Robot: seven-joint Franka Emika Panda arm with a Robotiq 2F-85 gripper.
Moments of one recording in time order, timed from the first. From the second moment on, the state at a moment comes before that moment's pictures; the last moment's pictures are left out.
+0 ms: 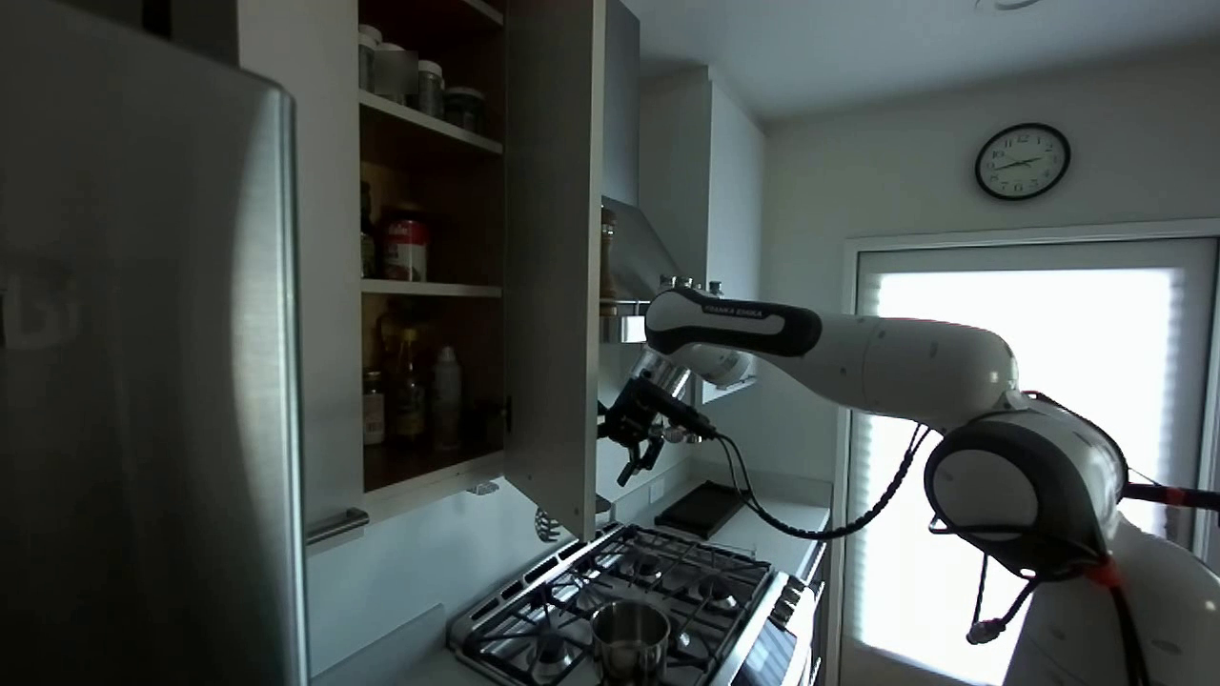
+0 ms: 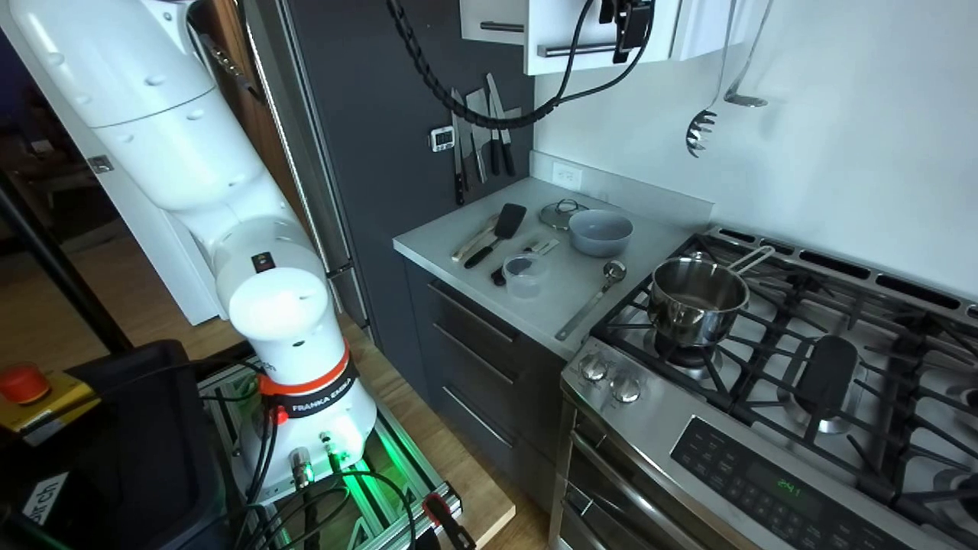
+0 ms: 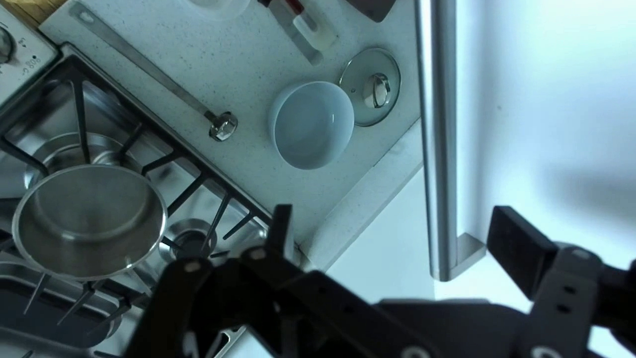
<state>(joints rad) -0.13 -0.20 -0.19 -1.75 0.46 1.80 0.22</state>
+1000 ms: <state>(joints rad) -0.15 -0.31 -0.22 -1.91 0.50 1.82 0.06</state>
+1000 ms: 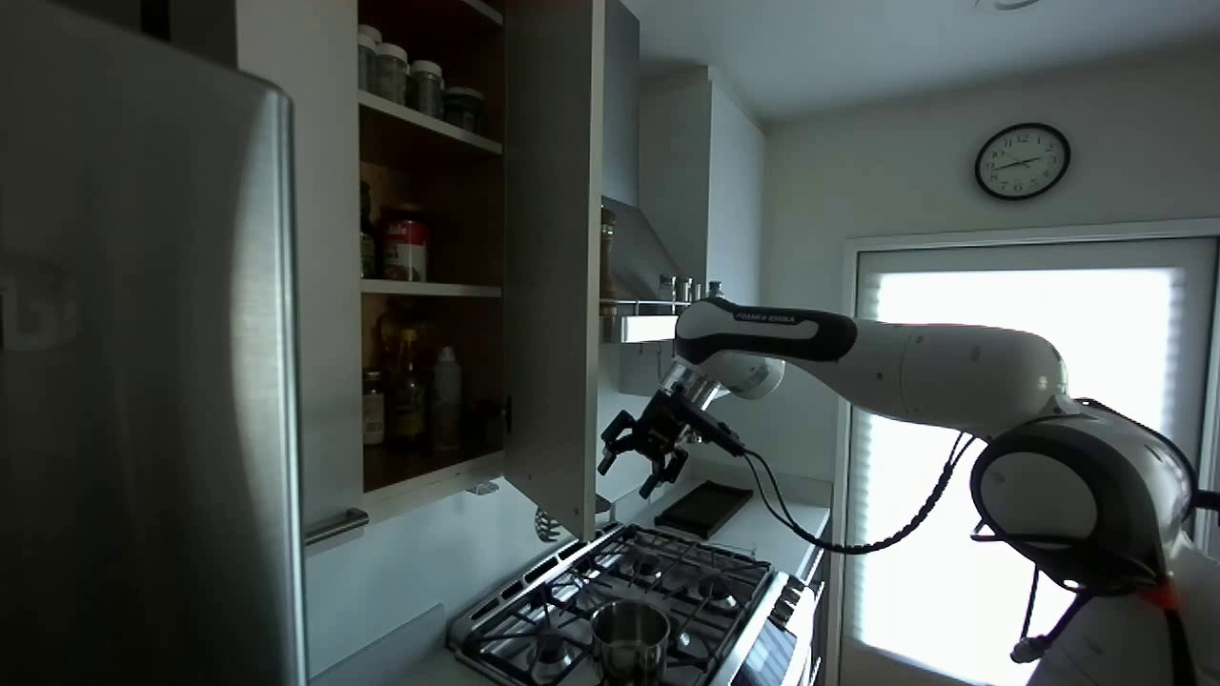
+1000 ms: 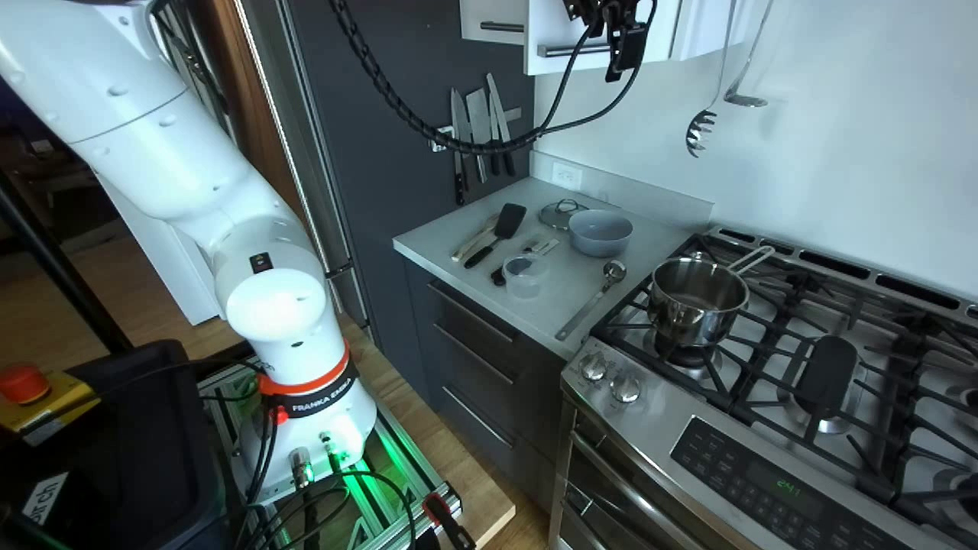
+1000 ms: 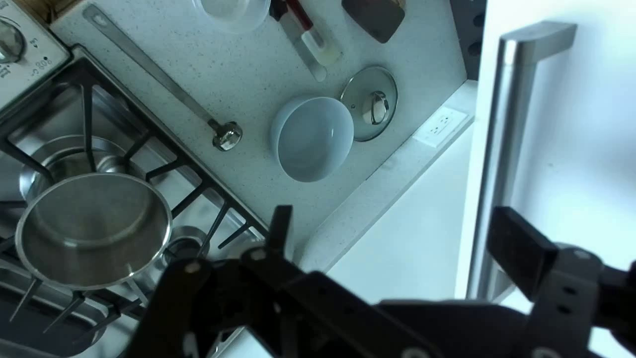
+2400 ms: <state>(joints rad) -0.15 -0.36 -0.23 -2.18 0.59 1.93 -0.06</state>
